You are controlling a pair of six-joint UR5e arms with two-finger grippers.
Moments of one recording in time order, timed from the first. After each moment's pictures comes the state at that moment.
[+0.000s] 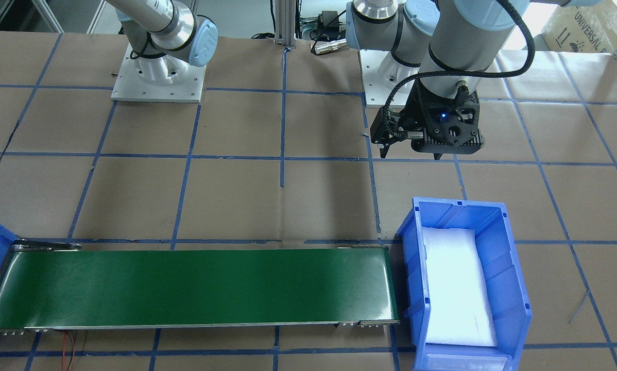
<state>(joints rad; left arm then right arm) -1.62 -1.65 -1.54 -1.53 1.59 -0.02 1.20 -1.10 1.18 -1.59 -1.63 -0.56</state>
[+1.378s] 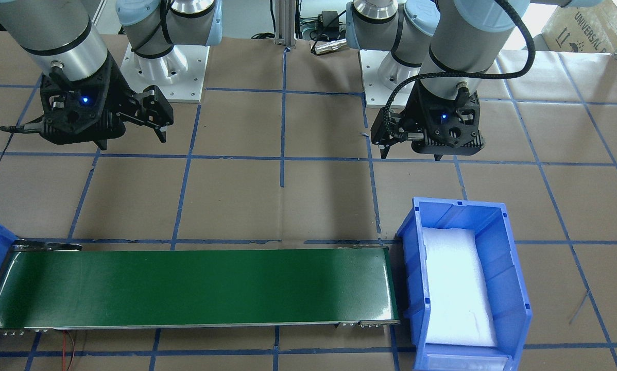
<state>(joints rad) -1.62 -1.65 -1.54 -1.53 1.59 -0.02 1.58 -1.49 1.47 -1.51 -1.53 -0.10</state>
